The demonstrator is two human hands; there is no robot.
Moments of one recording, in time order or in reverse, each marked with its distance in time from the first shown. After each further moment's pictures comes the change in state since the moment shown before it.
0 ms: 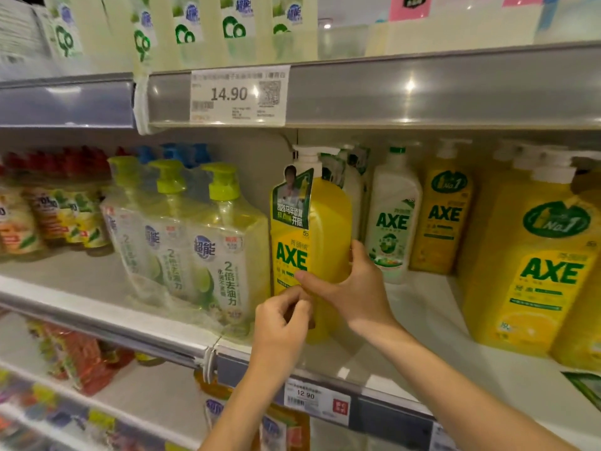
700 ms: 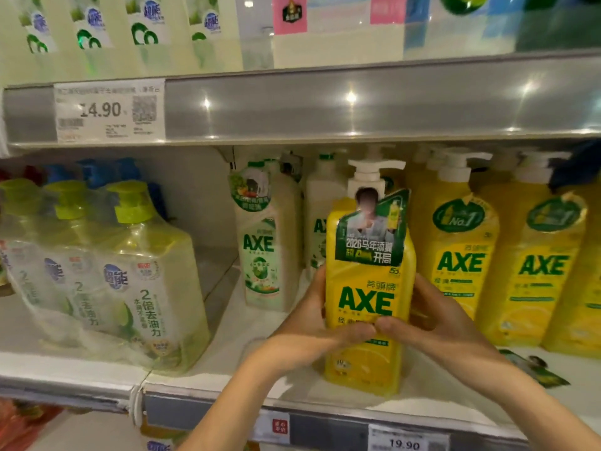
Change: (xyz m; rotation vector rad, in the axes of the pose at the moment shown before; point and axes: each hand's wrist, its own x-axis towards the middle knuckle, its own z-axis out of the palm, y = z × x) left_hand 0.018 0.033 0.080 -0.198 -0.750 -0.166; right_hand -0.058 0.034 -0.159 0.100 -0.146 0.090
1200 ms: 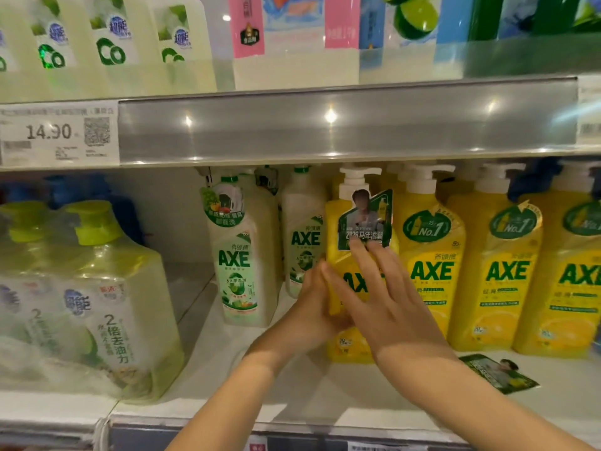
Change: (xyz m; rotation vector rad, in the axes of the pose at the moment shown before) left_hand 0.062 -0.014 0.013 0.463 0.068 0.166; right_hand 0.027 0.000 0.024 -1.377 0.563 -0.749
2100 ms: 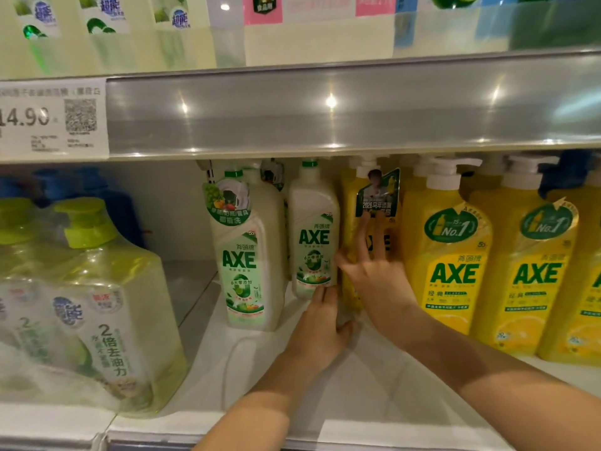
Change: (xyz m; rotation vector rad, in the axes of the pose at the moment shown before) left_hand 0.009 -0.058 0.030 0.252 0.111 -0.088; right_hand 0.040 0.010 0.072 -0.285 -0.547 0.193
